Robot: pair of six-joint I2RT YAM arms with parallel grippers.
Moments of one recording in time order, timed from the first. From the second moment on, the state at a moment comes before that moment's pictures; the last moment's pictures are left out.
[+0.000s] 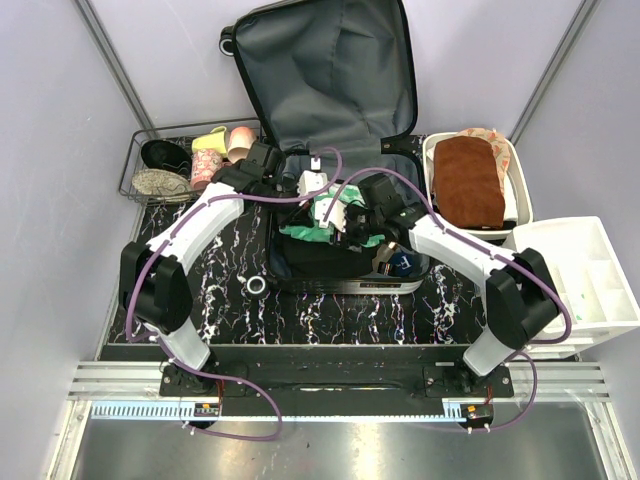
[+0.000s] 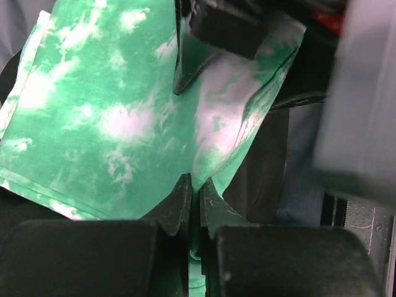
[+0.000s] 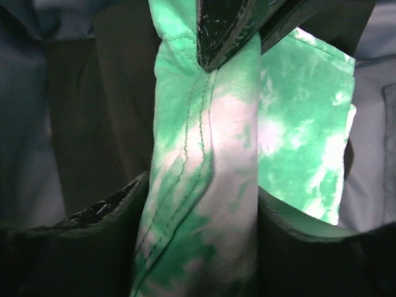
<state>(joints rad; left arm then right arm) -0.42 1.69 1.48 -0.77 0.74 0.78 0.63 1.60 1.18 -0.30 -0.45 -0.83</state>
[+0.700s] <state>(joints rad) -0.23 1.55 1.54 -0.58 0.80 0.41 0.26 1.54 1.48 -0.44 -0.44 -1.06</state>
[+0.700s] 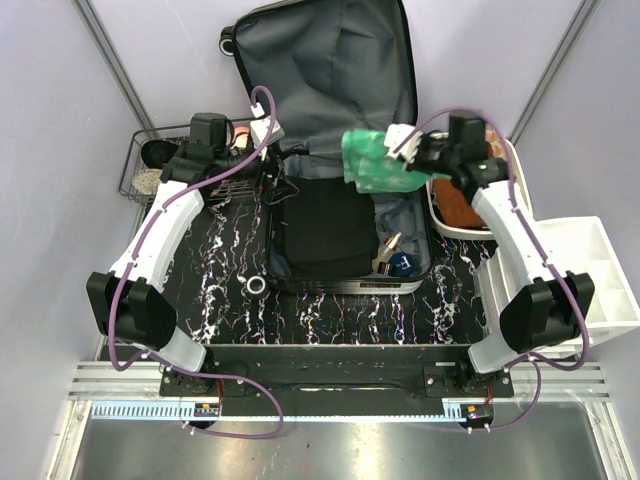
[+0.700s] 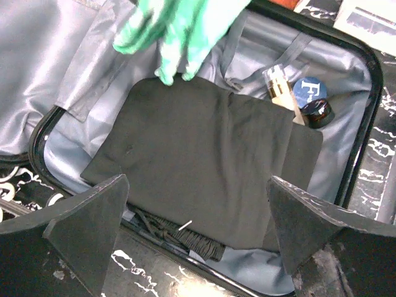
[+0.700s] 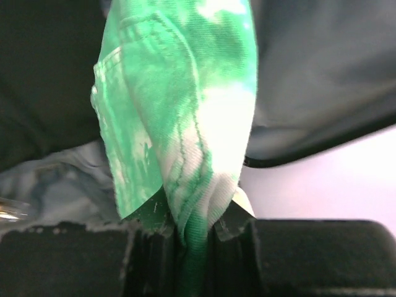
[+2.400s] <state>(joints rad) -0.24 1.61 1.54 -0.56 0.89 0.30 -0.34 1.84 1.68 -0.78 -0.86 -1.89</state>
